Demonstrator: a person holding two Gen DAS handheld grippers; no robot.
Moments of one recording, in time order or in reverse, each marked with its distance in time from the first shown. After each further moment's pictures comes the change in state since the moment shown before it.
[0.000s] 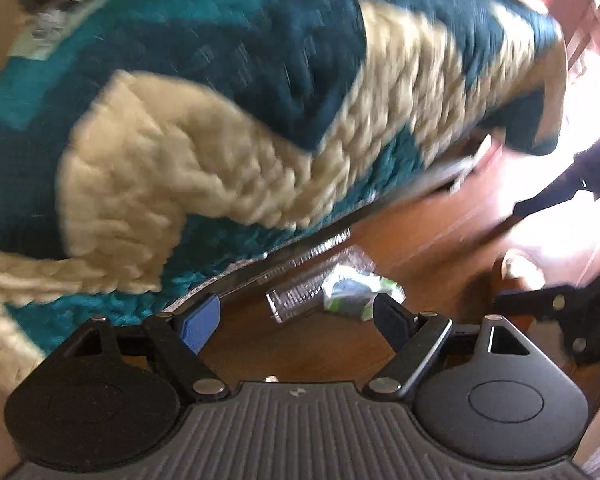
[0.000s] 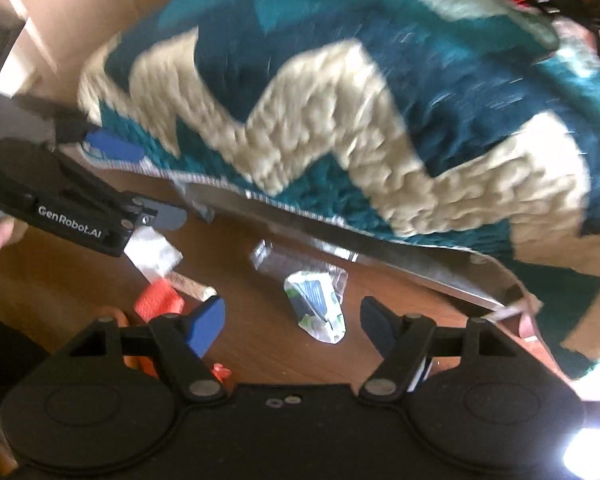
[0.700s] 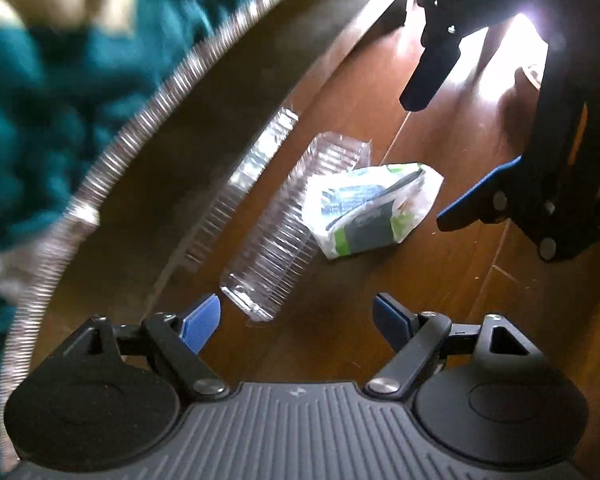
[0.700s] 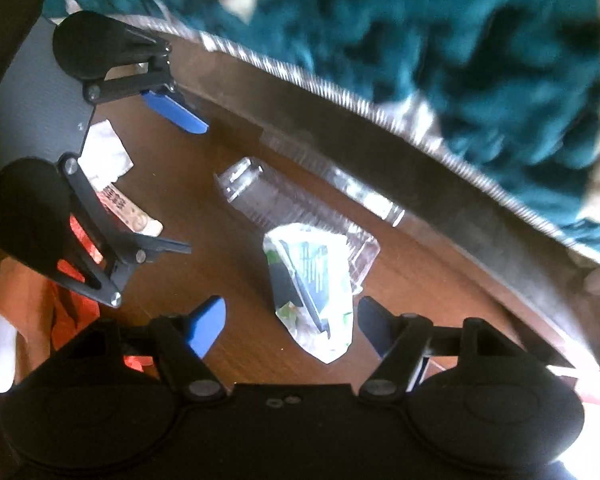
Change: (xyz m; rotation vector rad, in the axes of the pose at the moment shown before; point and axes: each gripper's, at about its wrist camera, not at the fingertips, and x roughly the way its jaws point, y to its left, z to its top) left arm 0.194 -0.024 -0.046 0.472 0.124 -0.054; right arm 0.196 -0.017 -0.015 -0.139 0.187 0.044
